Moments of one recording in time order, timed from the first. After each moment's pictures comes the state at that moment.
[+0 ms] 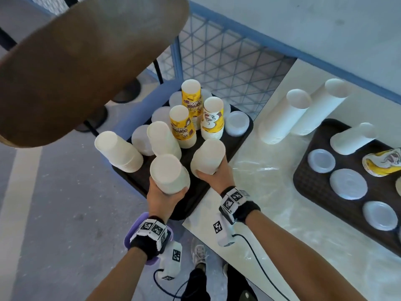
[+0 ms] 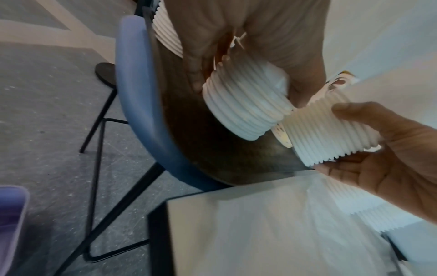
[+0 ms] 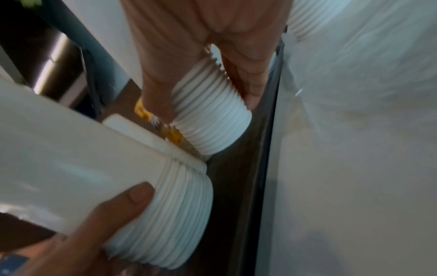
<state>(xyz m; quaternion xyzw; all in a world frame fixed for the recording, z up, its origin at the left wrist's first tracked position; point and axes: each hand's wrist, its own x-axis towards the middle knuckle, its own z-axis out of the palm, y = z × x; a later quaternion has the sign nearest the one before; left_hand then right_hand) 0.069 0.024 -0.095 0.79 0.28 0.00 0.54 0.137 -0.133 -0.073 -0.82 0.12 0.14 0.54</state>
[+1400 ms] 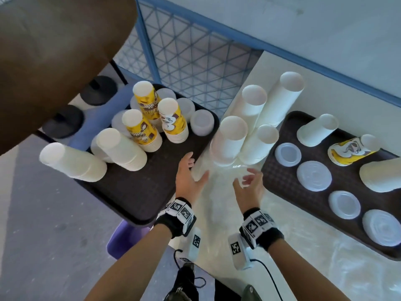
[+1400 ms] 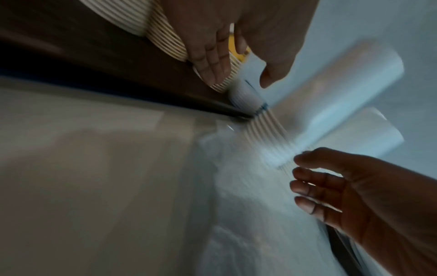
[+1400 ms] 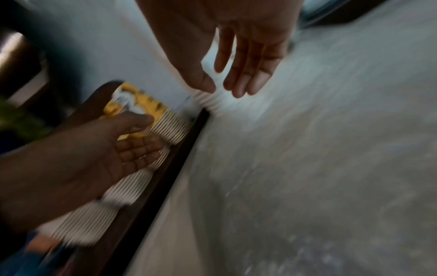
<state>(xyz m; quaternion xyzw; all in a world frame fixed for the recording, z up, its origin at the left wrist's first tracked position) 0.128 -0.126 -0.102 0.82 0.13 -0.04 0.56 0.100 -0.279 -0.094 -0.82 0.29 -0.03 0.49</state>
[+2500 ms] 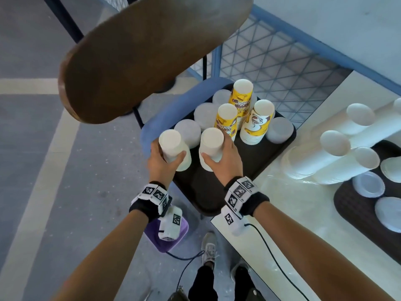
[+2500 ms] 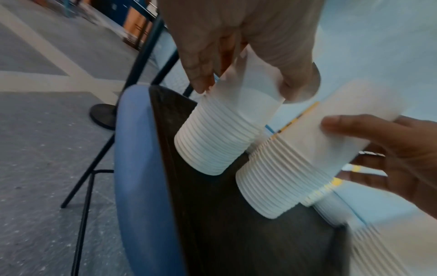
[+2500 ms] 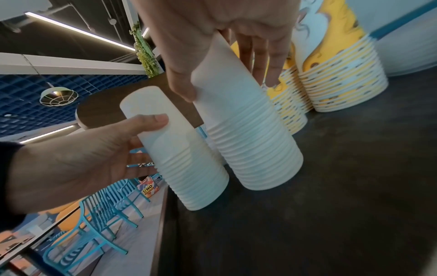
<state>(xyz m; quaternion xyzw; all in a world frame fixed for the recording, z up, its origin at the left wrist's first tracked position) 0.107 0.112 -0.062 0.79 0.28 0.11 0.53 0.153 -0.051 -0.042 -0.89 -0.05 0.08 0.44</state>
